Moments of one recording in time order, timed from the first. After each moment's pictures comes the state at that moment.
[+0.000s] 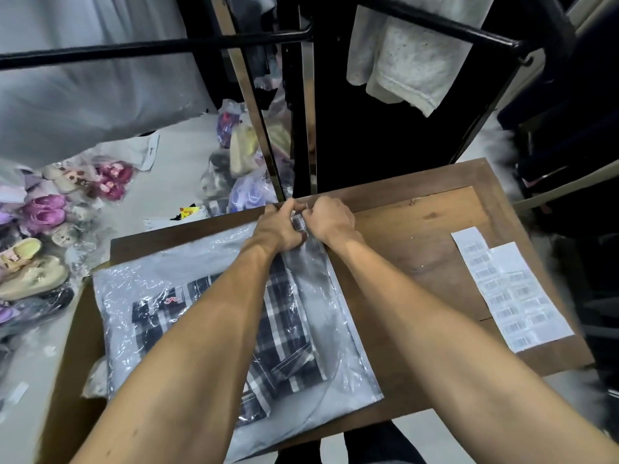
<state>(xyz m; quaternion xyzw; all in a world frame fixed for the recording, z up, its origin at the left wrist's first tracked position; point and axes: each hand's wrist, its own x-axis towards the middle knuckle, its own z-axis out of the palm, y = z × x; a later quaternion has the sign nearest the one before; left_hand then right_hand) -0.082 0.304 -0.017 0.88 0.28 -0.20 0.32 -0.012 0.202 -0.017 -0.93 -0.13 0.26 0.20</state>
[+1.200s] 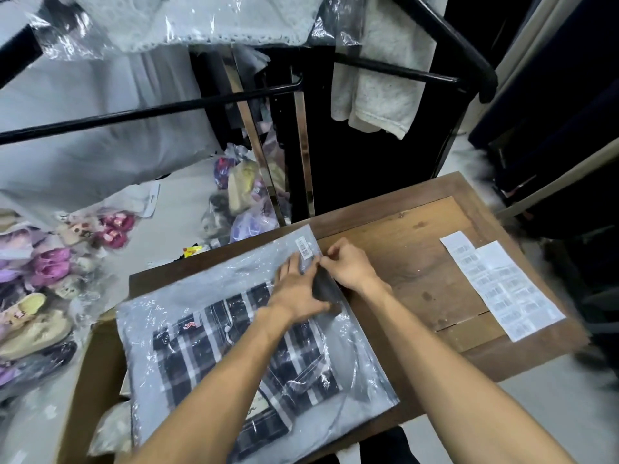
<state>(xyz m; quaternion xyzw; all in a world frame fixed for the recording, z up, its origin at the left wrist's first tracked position) -0.155 0.260 -0.013 0.93 0.13 -0.26 0.22 -0.065 0.139 -0.009 -0.90 -0.07 0.28 0.33</state>
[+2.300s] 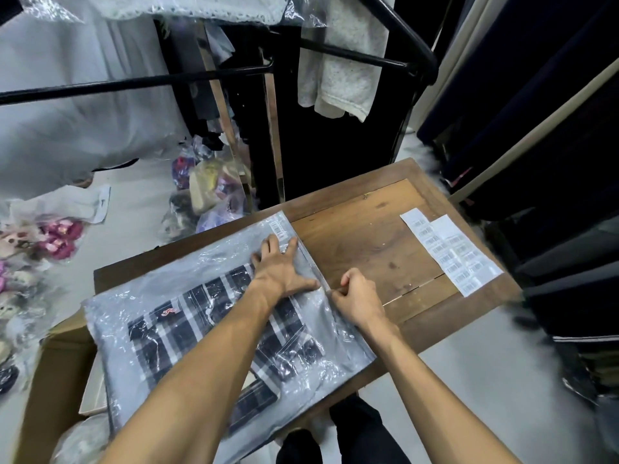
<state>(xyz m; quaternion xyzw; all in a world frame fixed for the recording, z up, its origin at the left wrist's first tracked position) -0.154 0.249 -0.021 0.96 0.10 -0.24 0.13 -0.168 0.064 -0.011 -0.91 0.04 0.23 0.34</state>
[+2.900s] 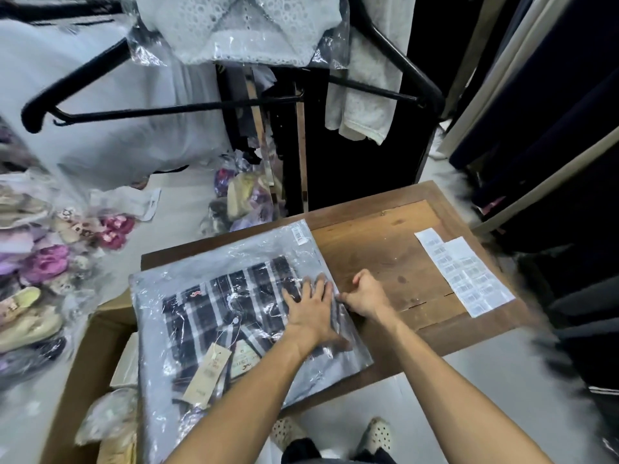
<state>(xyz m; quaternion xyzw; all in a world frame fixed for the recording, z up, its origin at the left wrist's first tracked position) -0.223 0.175 -0.005 0.94 0.07 -0.32 0.09 -0.142 0.056 -0.018 -0.89 0.02 0.29 0.34</state>
